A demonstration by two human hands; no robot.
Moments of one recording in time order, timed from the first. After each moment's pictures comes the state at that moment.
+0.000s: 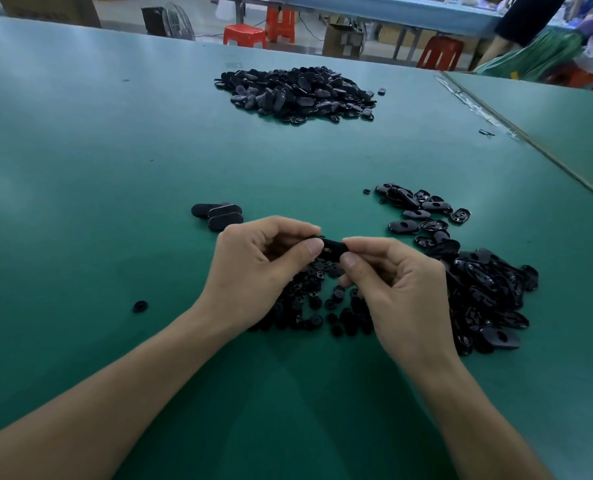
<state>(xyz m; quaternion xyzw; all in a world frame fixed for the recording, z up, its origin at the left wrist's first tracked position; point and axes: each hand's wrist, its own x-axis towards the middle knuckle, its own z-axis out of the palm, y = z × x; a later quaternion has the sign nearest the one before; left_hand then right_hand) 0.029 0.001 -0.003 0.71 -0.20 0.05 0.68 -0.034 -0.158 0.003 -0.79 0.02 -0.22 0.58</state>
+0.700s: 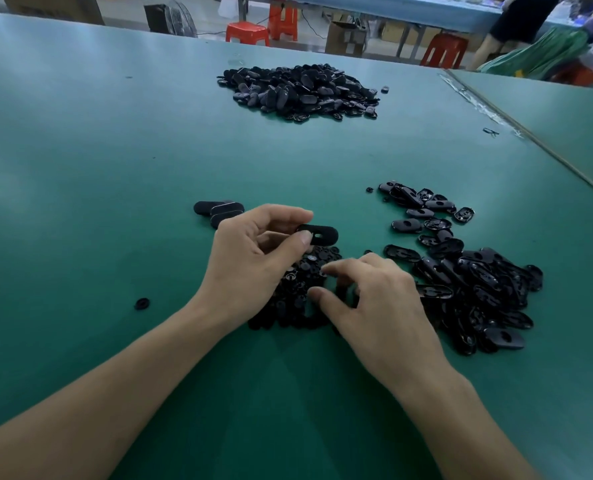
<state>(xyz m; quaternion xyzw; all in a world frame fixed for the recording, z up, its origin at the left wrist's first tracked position) 0.035 0.001 -0.007 0.68 -0.17 0.04 0.71 -0.040 -0.149 0.001 -0.96 0.01 -0.14 0.25</state>
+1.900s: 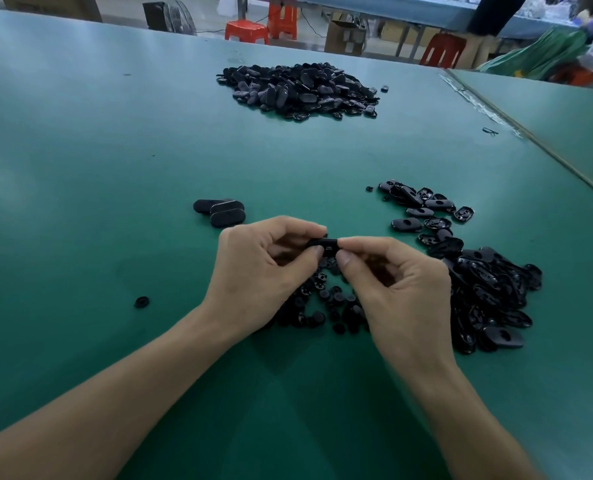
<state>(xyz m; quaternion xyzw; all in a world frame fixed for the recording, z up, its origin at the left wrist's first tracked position) 0.025 -0.001 -0.006 0.72 -0.21 0.08 0.65 -0.036 -0.148 0.005 -0.80 0.03 -0.27 0.54</state>
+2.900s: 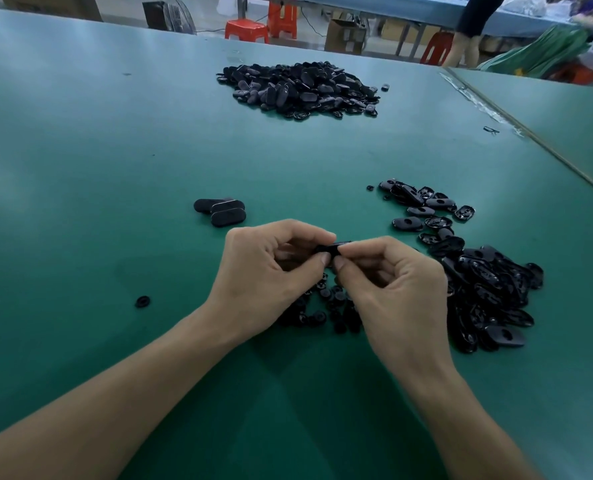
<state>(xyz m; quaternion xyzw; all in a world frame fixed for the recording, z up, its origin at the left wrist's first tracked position) 0.021 -0.003 -0.006 0.70 -0.25 0.07 0.66 -0.035 -0.146 0.000 -0.80 0.04 -0.25 0.55</state>
